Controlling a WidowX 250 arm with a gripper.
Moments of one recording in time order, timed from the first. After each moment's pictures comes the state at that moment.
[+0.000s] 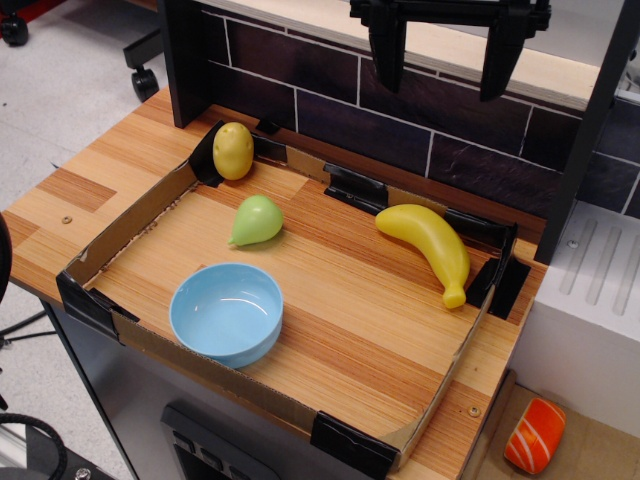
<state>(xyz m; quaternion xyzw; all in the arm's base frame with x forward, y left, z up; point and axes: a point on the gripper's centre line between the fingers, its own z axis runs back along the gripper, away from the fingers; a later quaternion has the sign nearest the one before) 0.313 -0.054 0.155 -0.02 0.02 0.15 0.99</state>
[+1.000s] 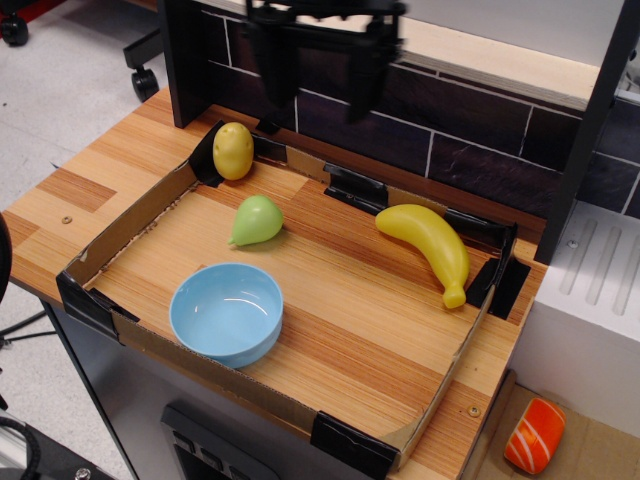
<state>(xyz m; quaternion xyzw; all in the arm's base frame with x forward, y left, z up) 0.293 0.020 0.128 -0.04 0.03 0.02 1.00</state>
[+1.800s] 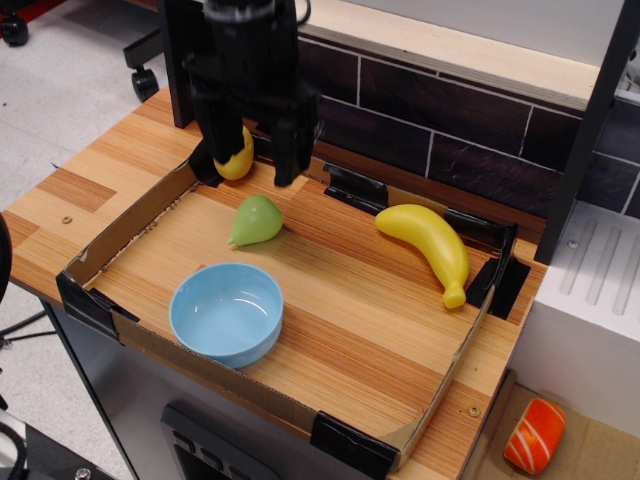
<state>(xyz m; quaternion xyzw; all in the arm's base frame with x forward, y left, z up) 0.283 0.057 0.068 -0.01 0.01 -0.02 1.00</state>
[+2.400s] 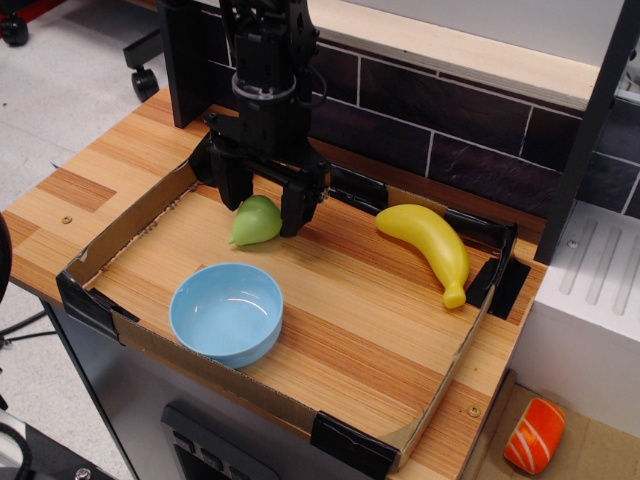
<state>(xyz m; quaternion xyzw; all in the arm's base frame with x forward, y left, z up) 0.291 0.057 0.021 0.02 0.02 -0.02 1.00</state>
